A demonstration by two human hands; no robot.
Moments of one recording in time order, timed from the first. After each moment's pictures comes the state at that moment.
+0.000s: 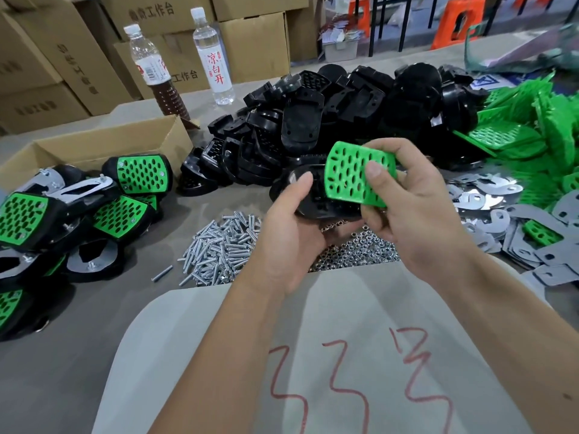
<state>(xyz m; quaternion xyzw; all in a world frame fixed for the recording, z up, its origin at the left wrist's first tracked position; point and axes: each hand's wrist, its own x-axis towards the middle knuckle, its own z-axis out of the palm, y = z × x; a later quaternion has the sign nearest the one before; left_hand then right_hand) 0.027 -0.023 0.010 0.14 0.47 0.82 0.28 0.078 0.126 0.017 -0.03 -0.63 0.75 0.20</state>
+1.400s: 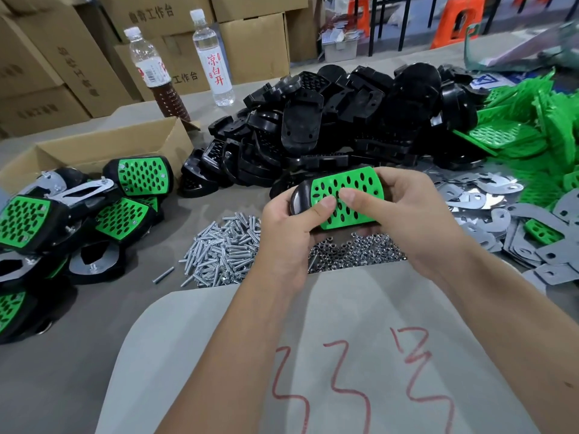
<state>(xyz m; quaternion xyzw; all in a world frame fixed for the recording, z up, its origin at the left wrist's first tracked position) 0.028 -0.020 0.002 0.10 0.58 0.80 0.13 0.074 0.138 0.007 -0.03 -0.71 0.70 0.12</state>
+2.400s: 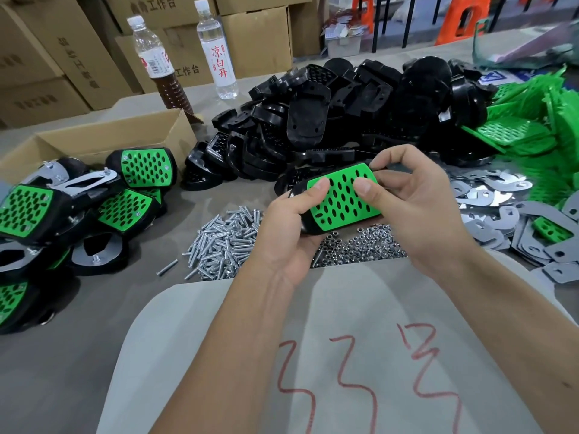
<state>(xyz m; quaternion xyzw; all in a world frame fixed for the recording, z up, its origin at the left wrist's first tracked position) 0.022 -0.029 0.005 0.03 0.51 0.83 0.23 0.071 0.138 -0.005 0.02 -0.68 0.71 0.20</state>
